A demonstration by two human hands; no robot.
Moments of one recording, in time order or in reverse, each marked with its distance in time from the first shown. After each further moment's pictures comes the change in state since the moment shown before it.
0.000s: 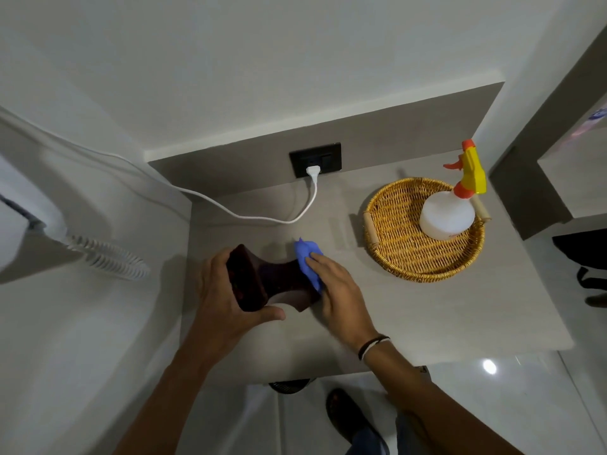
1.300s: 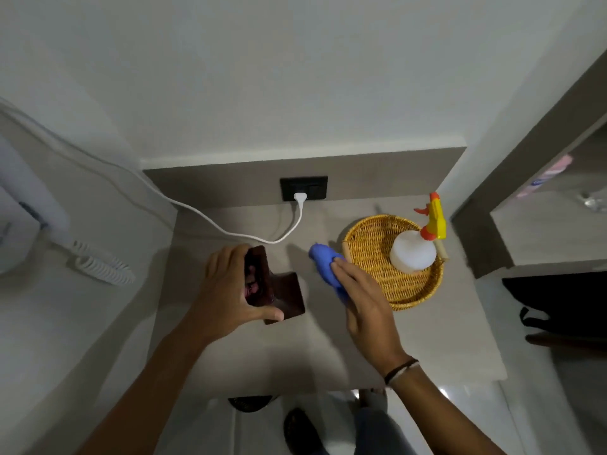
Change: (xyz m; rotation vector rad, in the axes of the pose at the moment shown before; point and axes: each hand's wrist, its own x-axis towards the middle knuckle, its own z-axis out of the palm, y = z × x) left_hand 0.043 0.009 0.008 0.246 -0.126 0.236; right_hand -0.011 0.023 -0.082 -0.270 0.188 -0.223
